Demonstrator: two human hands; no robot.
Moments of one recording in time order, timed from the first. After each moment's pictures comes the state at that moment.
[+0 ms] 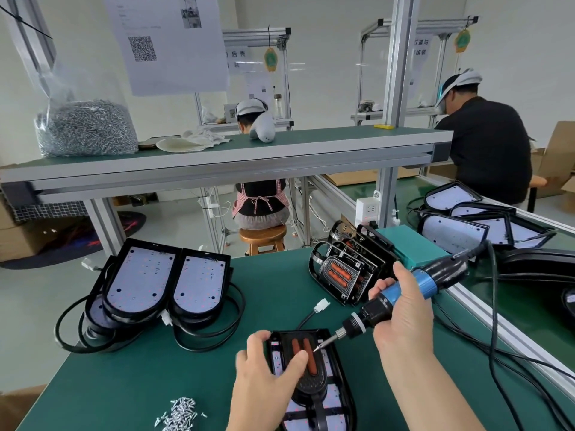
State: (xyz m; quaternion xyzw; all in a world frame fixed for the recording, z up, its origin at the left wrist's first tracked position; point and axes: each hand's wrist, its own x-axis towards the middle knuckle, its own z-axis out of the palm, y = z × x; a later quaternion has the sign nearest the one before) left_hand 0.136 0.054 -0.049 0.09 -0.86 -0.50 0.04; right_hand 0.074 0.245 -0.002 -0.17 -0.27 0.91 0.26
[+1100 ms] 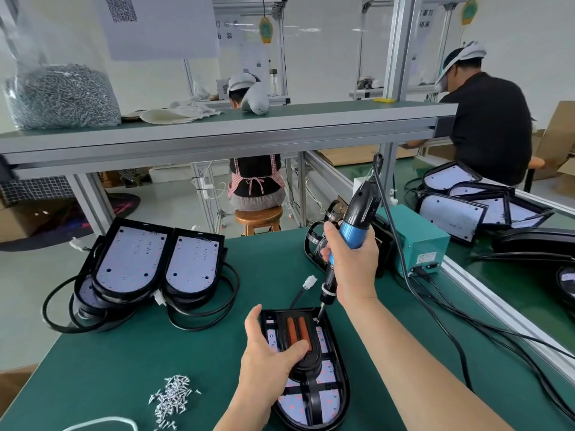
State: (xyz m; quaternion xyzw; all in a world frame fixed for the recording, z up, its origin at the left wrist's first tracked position) left_hand 0.116 0.057 -0.086 0.07 -0.76 -0.65 0.00; right_hand 0.020 0.209 -0.008 -0.03 -0.53 0.80 0.29
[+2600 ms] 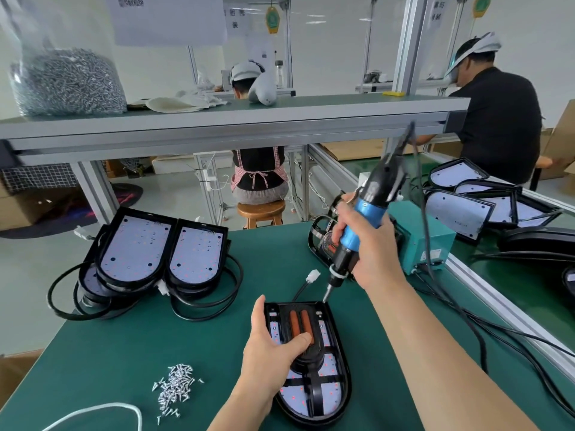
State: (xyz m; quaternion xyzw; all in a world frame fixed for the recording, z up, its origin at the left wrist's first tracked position) left_hand 0.110 0.056 -0.099 0.08 -0.75 -0.66 0.00; right_hand 0.031 0.232 0.021 0.14 -0.51 0.83 0.19
